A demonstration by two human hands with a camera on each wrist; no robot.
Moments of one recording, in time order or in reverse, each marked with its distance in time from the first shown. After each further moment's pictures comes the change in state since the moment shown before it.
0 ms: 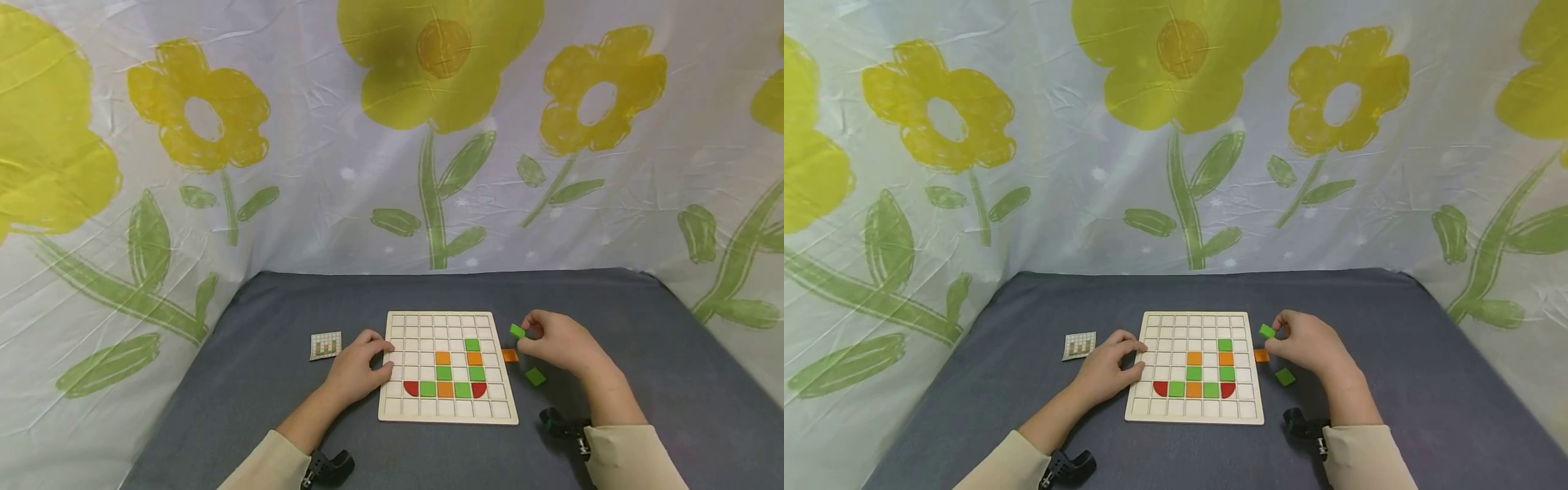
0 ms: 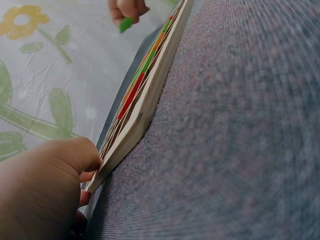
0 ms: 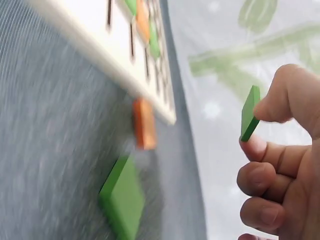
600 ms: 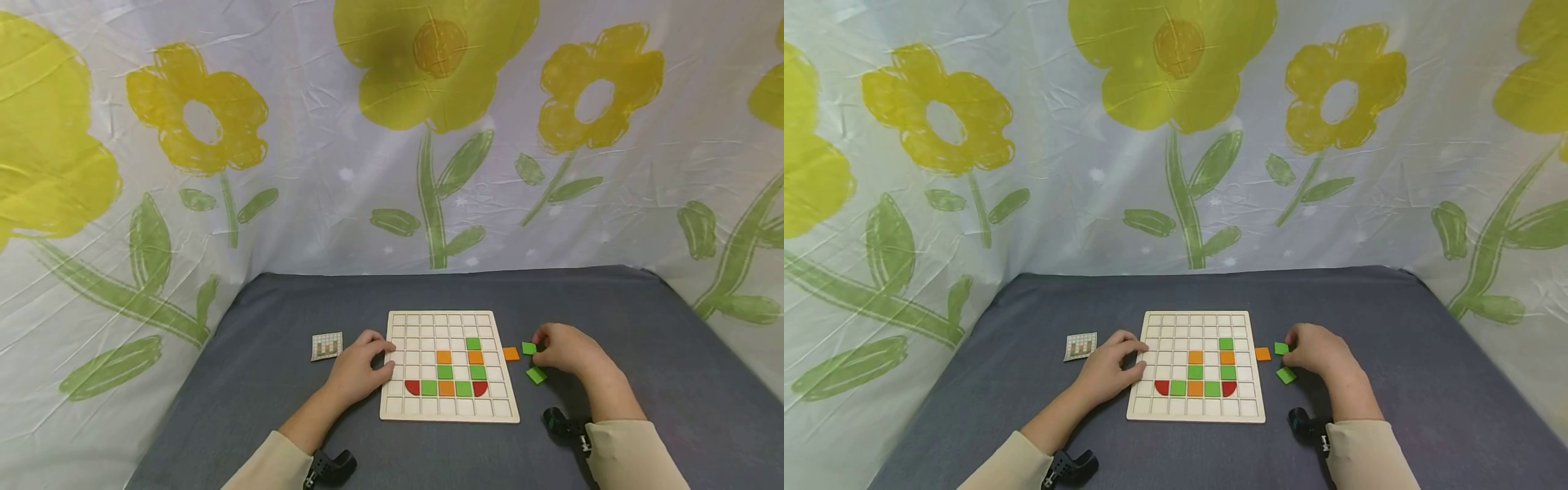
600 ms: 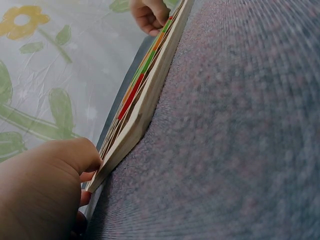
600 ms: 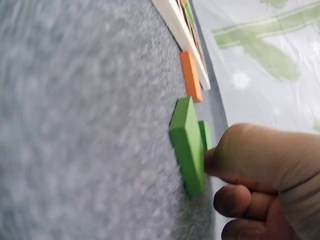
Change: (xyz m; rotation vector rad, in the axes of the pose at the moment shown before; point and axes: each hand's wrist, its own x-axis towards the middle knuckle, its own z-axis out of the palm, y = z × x) left_hand 0.001 0.000 0.001 0.018 0.010 0.004; right_hand 0.006 0.030 0.008 -0.088 -0.128 0.109
